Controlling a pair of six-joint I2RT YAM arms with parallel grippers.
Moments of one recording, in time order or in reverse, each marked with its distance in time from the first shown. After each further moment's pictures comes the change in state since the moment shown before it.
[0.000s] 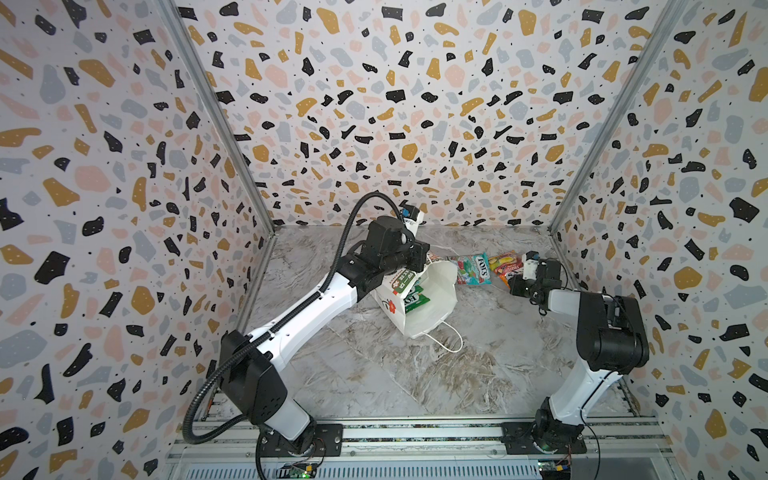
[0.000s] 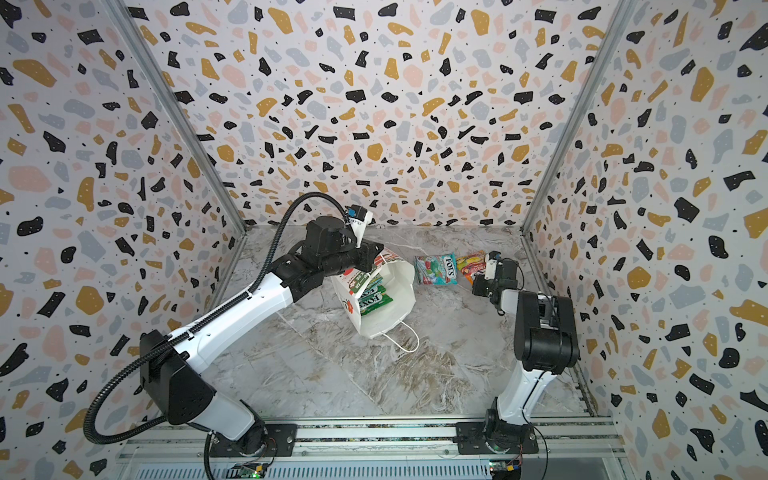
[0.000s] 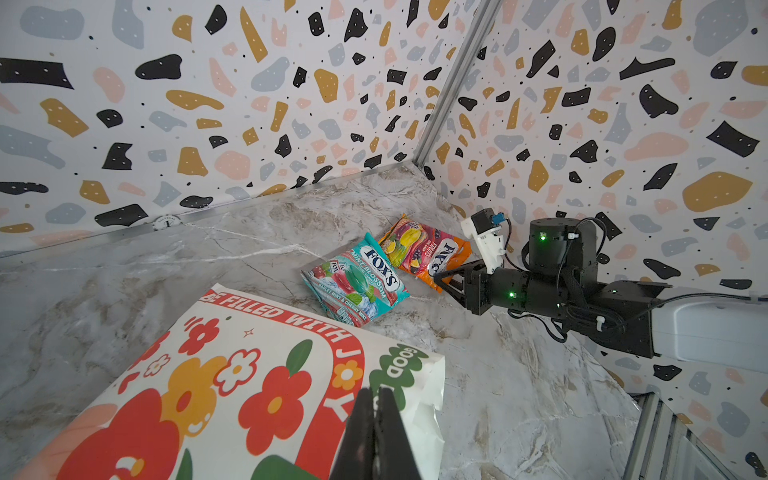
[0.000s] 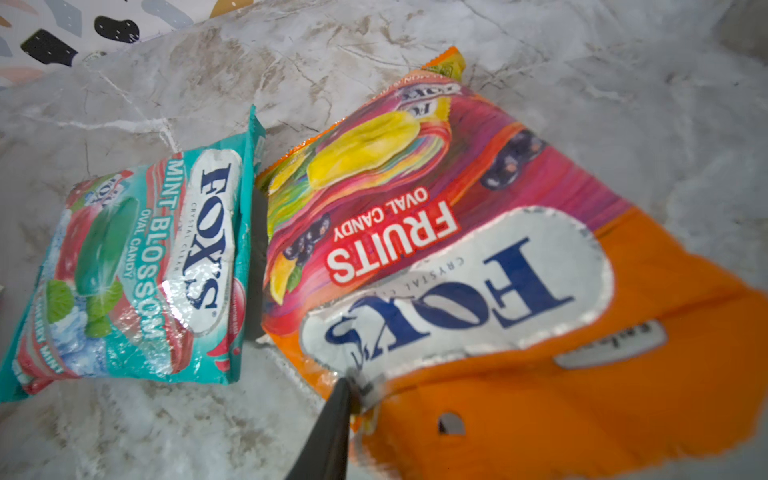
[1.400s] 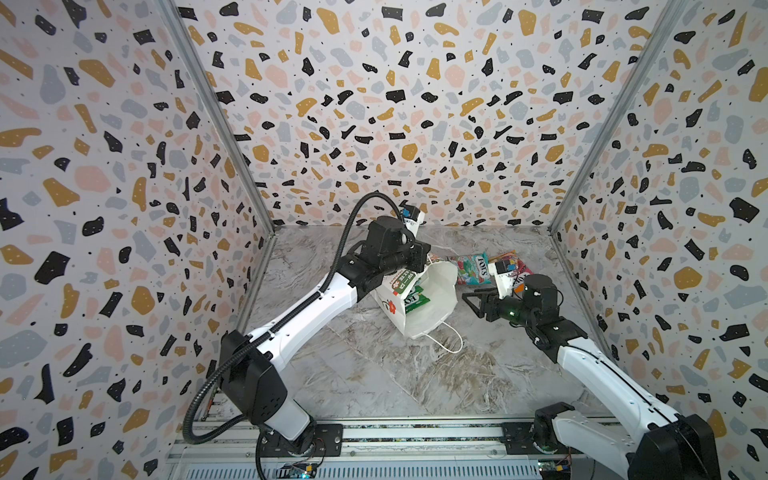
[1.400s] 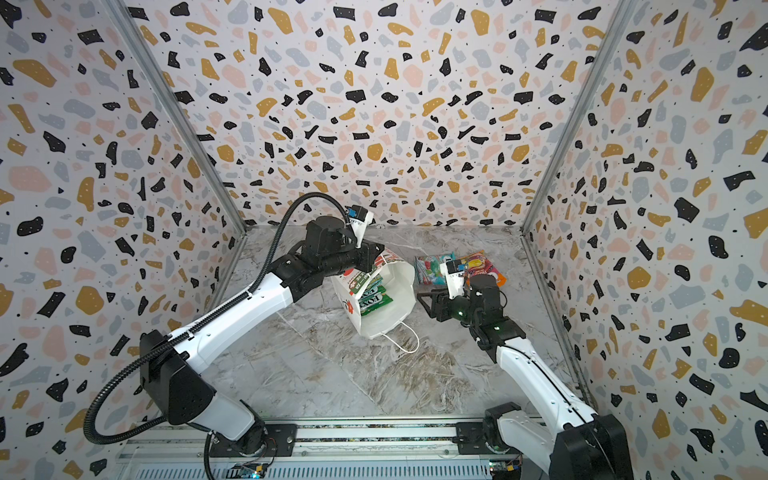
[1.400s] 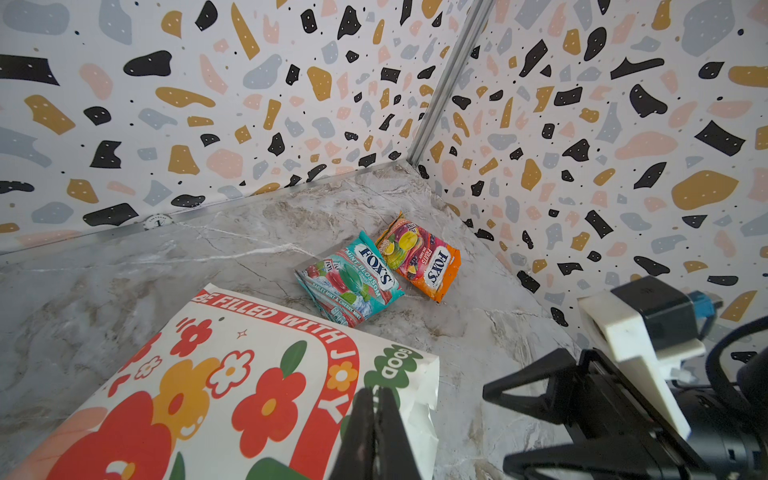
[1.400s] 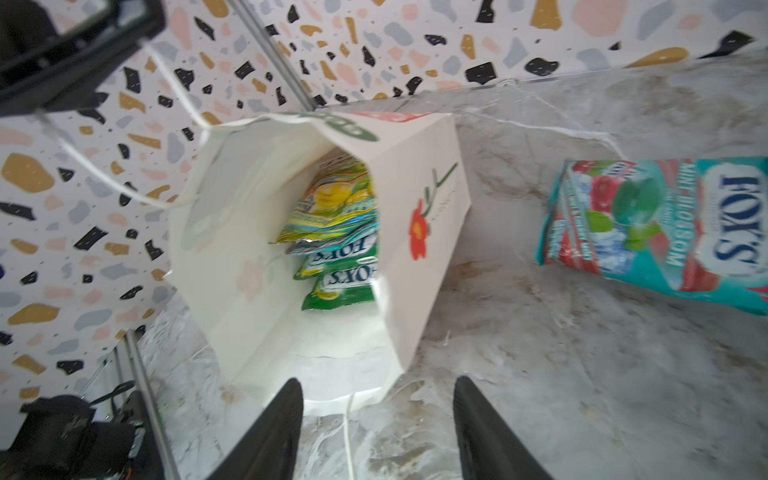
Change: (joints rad) left arm 0.000 0.000 0.000 0.001 0.016 -0.003; right arm 0.464 -0.777 -0.247 -0.216 -0.271 0.193
